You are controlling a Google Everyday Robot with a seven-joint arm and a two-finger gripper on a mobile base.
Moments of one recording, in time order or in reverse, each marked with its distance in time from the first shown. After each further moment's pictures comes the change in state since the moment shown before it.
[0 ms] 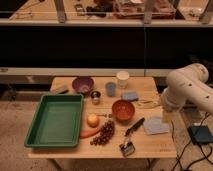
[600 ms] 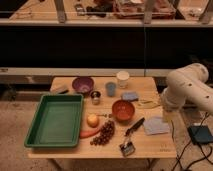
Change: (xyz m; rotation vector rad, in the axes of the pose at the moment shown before) arm 0.000 -0.005 -0.002 0.012 -0.001 -0.012
